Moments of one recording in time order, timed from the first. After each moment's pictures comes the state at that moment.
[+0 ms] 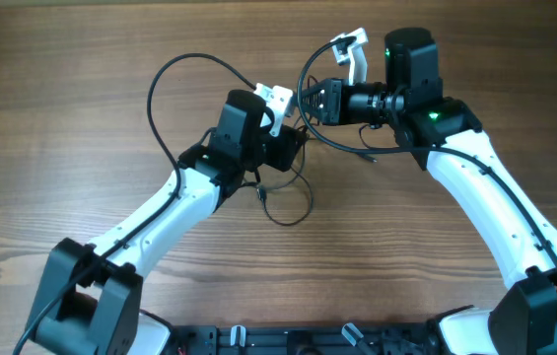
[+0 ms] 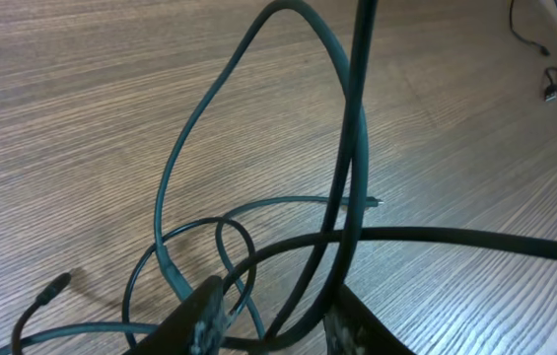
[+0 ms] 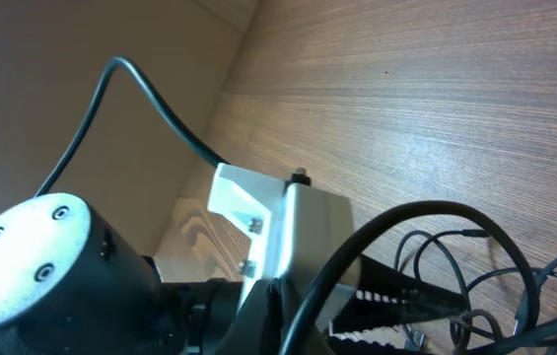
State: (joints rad) left arm -0.50 1.60 0.97 -0.08 0.31 -0.20; right arm 0.32 1.58 1.26 -0.31 -0.82 0.49
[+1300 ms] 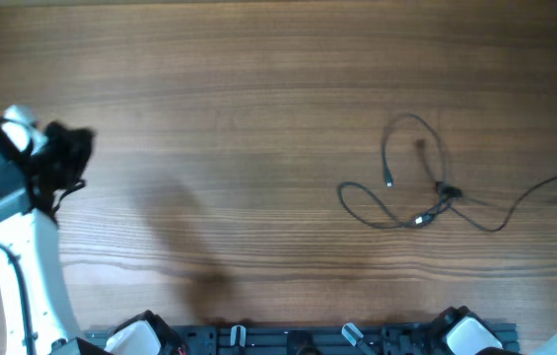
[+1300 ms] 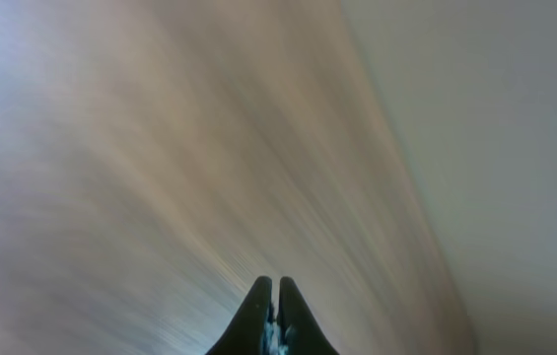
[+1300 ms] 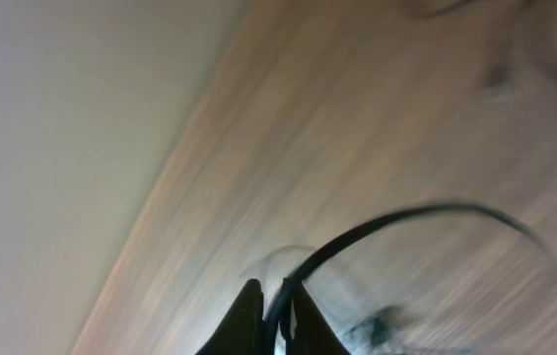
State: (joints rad) left arm 0.52 1.28 0.97 -0.49 0.56 -0.59; right arm -0.79 1.23 1.32 -0.93 -0.51 0.43
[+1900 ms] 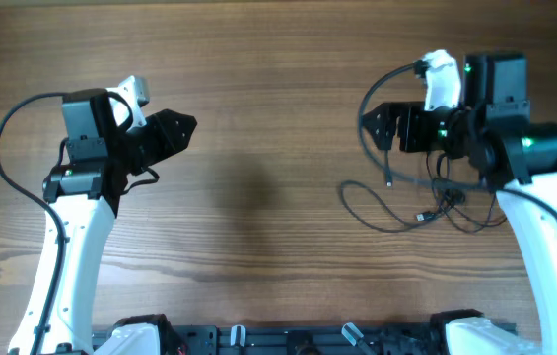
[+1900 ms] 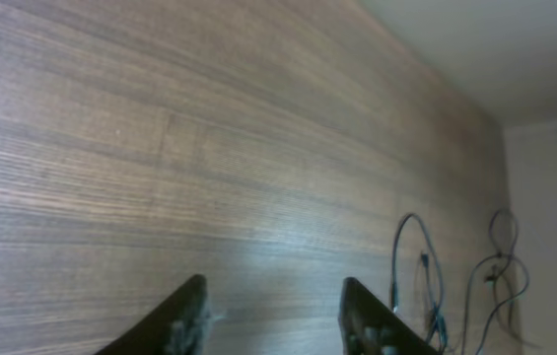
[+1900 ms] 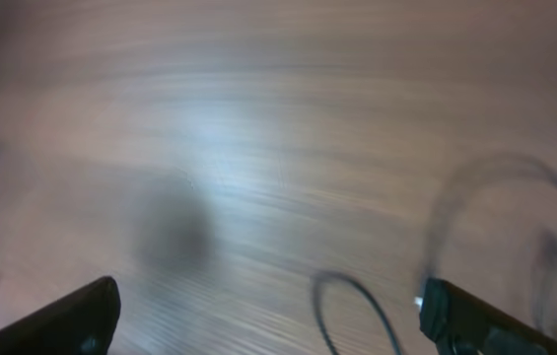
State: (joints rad) left arm 0.08 1.29 0.97 -0.49 0.53 -0.43; right arm 0.12 1.35 1.33 -0.96 -0.26 0.25
